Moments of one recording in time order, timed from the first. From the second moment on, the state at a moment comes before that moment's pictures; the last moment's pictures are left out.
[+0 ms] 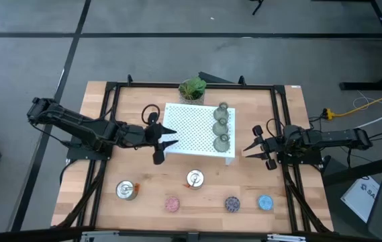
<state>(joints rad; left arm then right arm) -0.24 1.13 0.82 -0.05 -0.46 -0.15 0.07 0.17 0.01 0.05 -0.26 -0.15</state>
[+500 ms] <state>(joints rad) -0.24 1.13 0.82 0.04 -0.40 0.02 0.07 0.18 0.01 0.05 -0.26 -0.15</state>
